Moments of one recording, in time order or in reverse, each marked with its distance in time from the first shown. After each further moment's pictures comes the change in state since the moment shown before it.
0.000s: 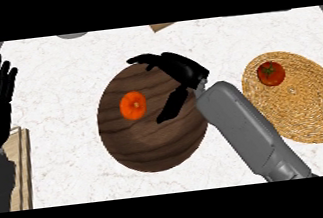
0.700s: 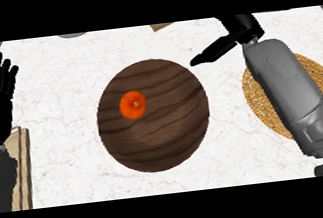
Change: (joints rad) left arm -0.020 -0.005 0.006 0.023 -0.004 0.005 -0.007; right arm -0.160 -0.182 -0.354 0.270 -0.215 -0.056 -0.130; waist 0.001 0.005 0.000
